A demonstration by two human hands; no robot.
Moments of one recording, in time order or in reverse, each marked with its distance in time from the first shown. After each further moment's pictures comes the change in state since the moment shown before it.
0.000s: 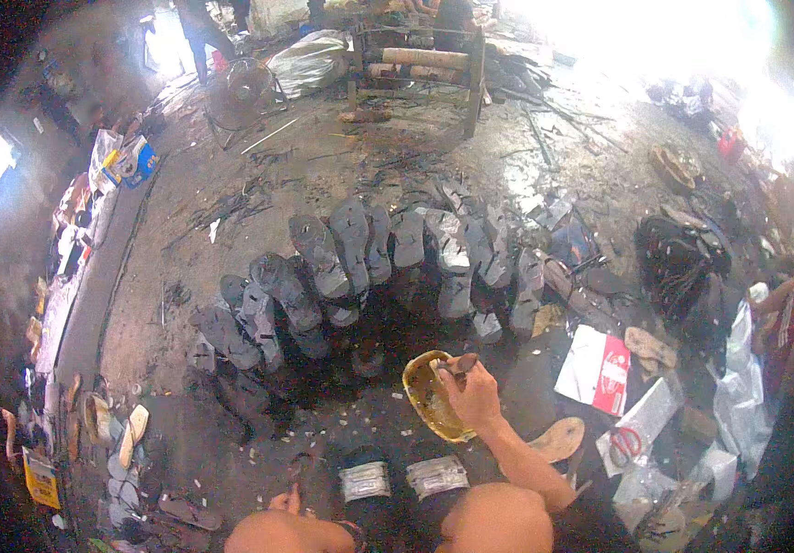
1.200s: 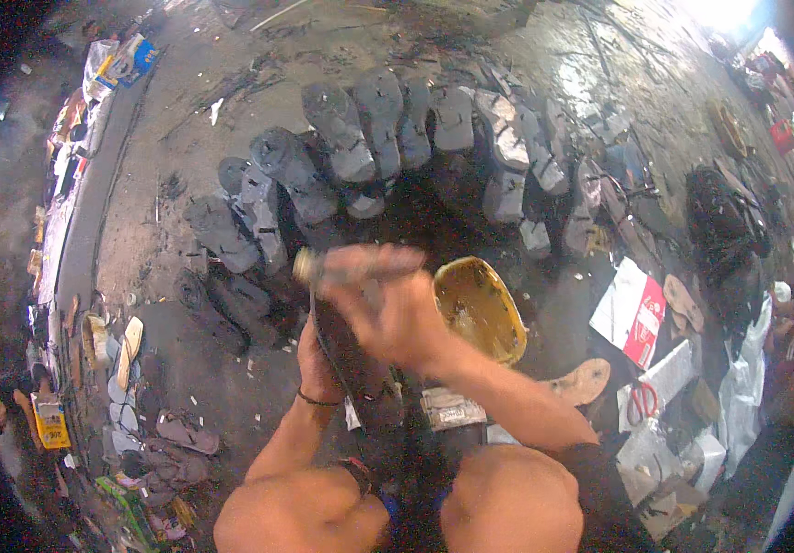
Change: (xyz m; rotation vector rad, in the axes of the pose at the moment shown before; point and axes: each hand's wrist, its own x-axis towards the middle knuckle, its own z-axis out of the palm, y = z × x) left_hand 0.137 0.161 -0.083 -2.032 0.001 0.112; right_hand 0.042 -0.173 0.046 0.502 0.010 -0.511
